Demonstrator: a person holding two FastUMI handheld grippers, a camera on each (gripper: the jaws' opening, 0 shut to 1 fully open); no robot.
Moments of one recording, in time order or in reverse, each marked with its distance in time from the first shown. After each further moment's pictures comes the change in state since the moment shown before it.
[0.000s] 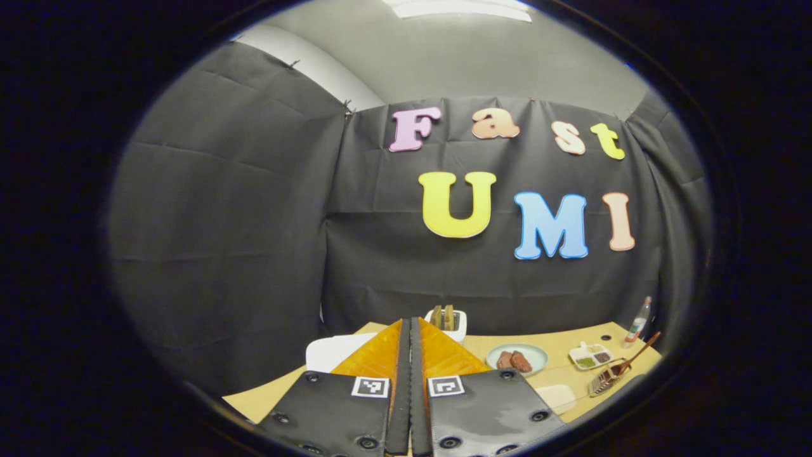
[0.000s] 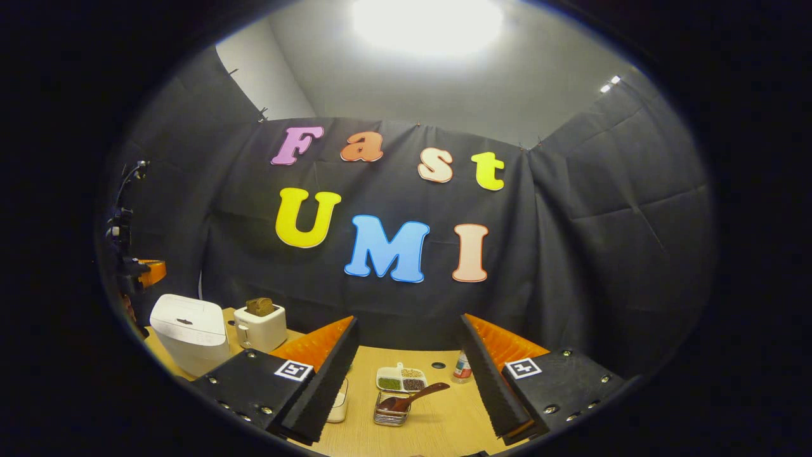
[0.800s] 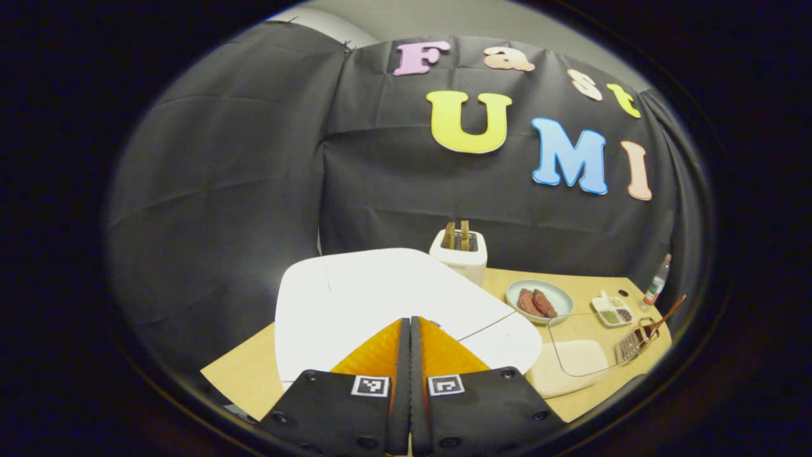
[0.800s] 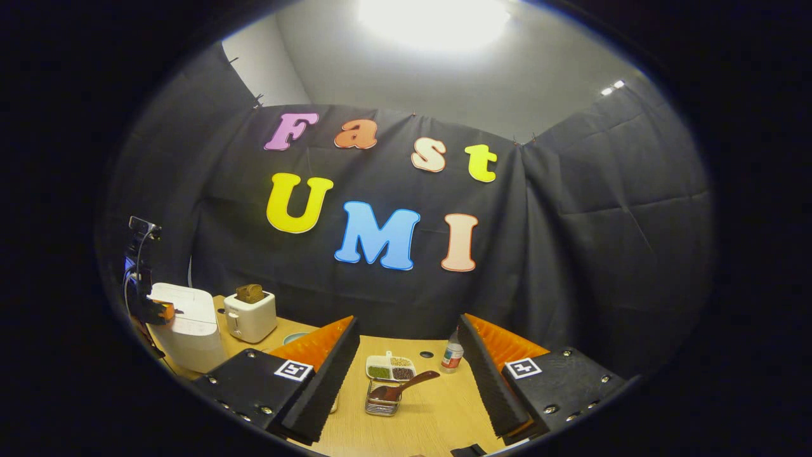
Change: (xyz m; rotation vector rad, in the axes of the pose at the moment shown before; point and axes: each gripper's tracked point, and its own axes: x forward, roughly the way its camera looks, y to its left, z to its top) left arm 0.049 0.018 -0.142 -0.006 0.288 0.007; right arm -0.010 -0.002 -0.011 -0.026 0.056 -0.046
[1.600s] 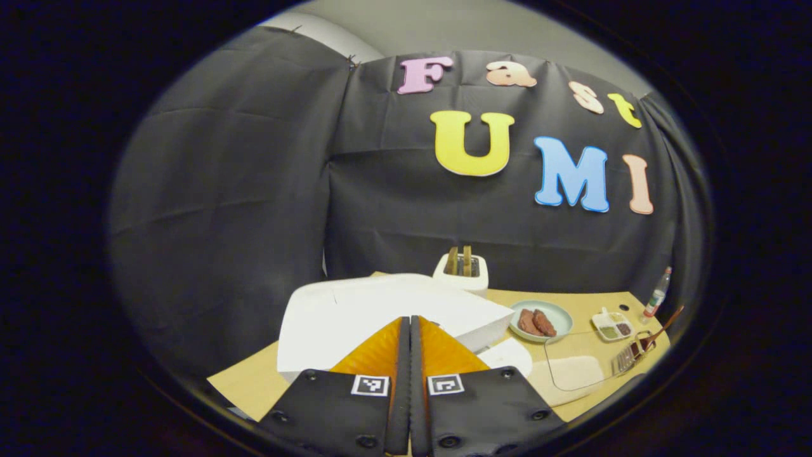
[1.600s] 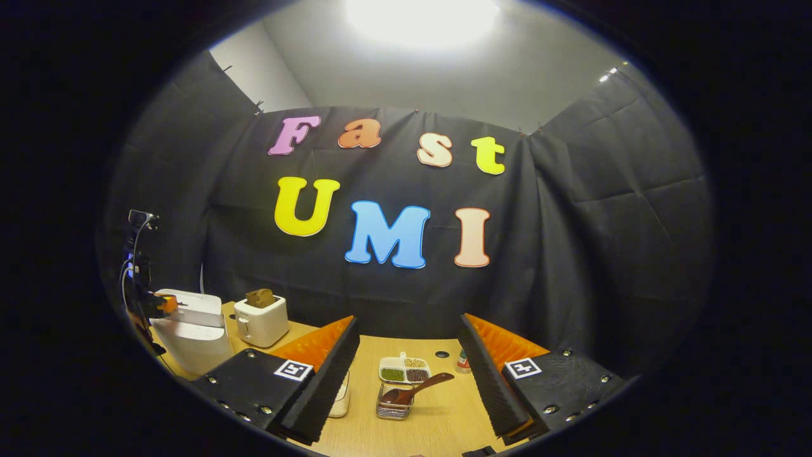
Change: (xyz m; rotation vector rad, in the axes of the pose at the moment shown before) left arm -0.019 0.004 0.061 0.014 -0.132 0.041; right arm 0.026 0.002 -0.011 0.066 0.003 0.077
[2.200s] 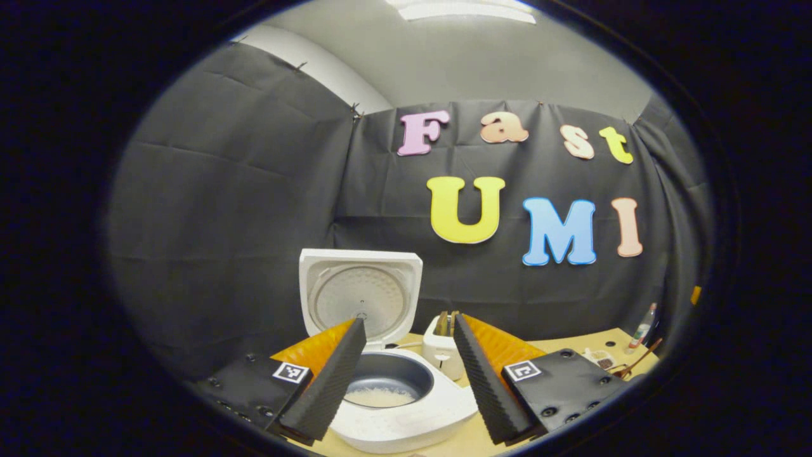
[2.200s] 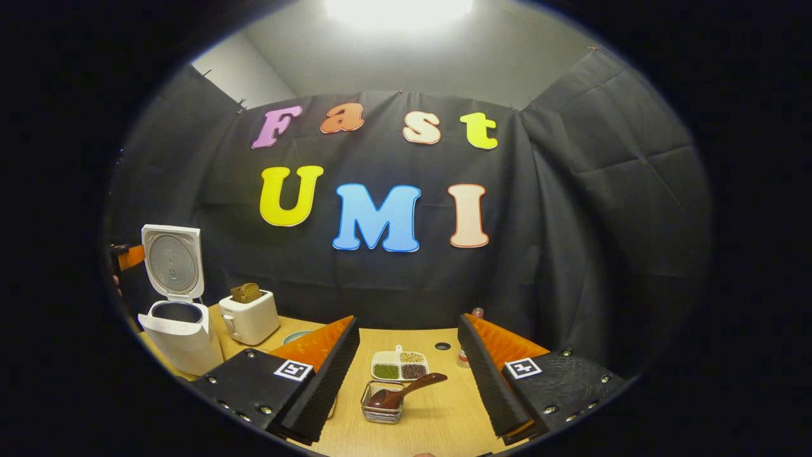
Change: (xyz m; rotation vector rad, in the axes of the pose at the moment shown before) left arm -0.083 -0.020 0.101 -0.035 -0.239 0.009; right arm 0.061 -0.040 -0.050 0.068 0.072 0.007
